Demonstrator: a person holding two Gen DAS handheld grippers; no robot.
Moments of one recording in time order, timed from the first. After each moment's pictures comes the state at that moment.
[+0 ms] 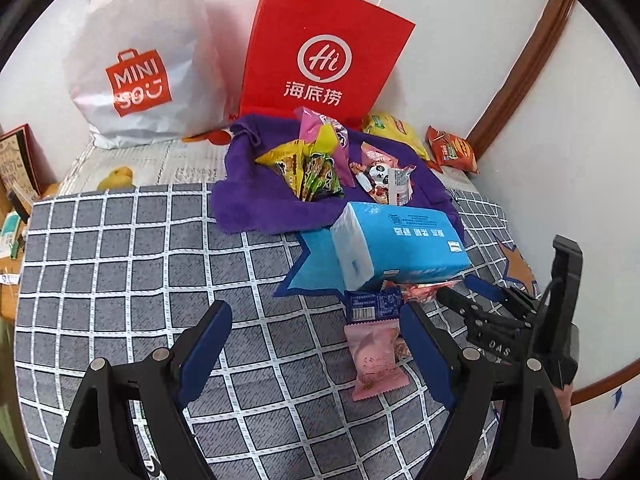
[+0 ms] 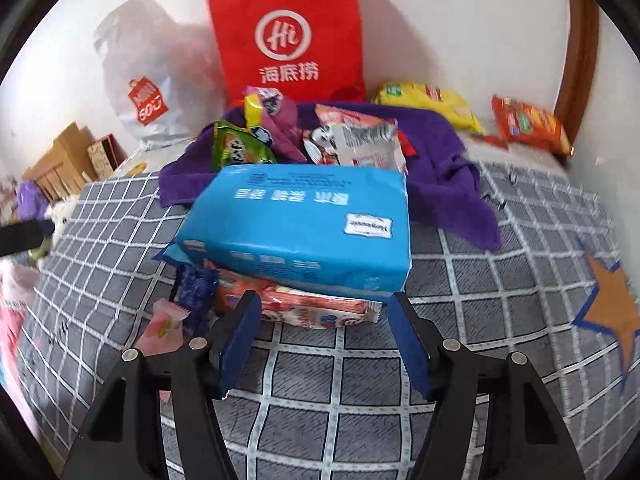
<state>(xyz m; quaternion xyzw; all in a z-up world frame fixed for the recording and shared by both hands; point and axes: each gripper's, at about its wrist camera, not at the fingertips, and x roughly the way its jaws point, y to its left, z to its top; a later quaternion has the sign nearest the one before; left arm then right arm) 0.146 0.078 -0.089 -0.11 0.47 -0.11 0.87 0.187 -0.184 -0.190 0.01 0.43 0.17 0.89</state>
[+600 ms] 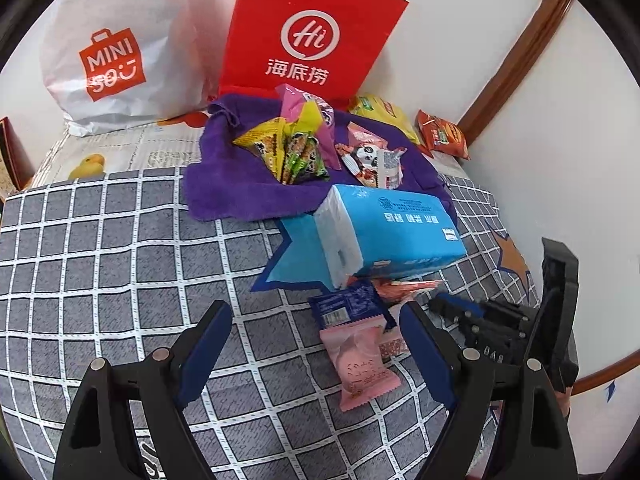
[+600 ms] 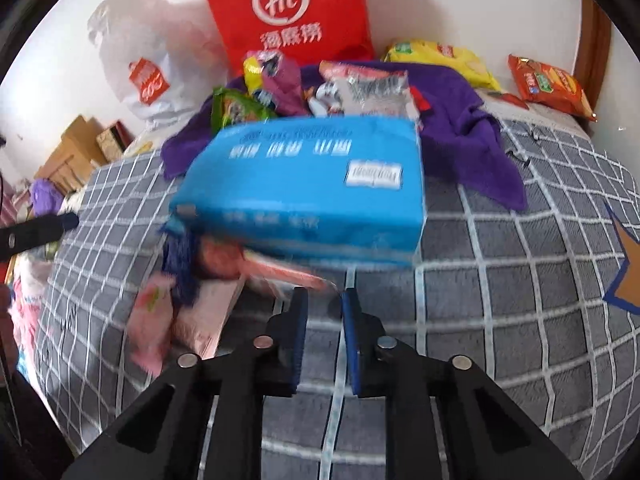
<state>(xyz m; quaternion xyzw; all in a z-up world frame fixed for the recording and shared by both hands) 0.159 0.064 -0.107 -0.12 0.49 -0.14 0.85 0.187 -0.187 -0.210 0.02 0.48 0.20 0.85</state>
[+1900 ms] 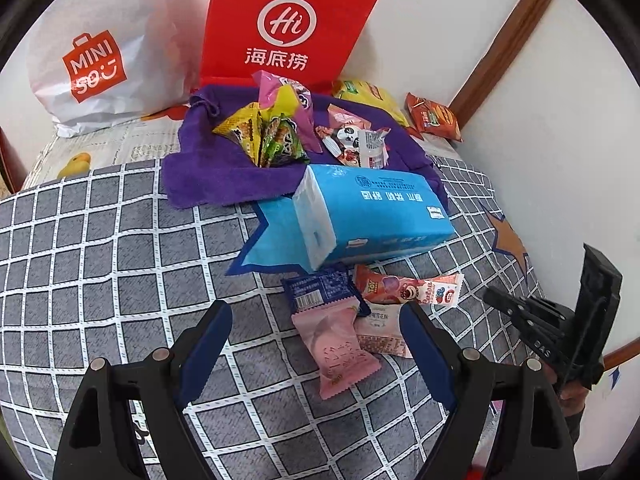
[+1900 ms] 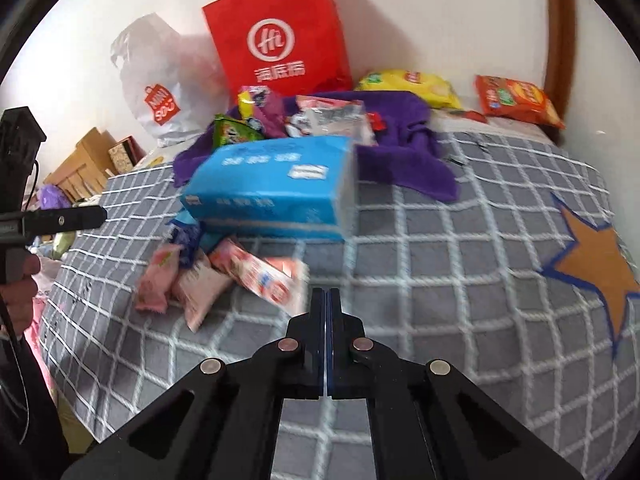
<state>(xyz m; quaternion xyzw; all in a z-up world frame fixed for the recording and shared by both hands) 0.151 0.040 -0.108 -0.10 0.50 -0.15 0.85 0.139 -0.259 -0.188 0.03 0.43 0.20 0.88</state>
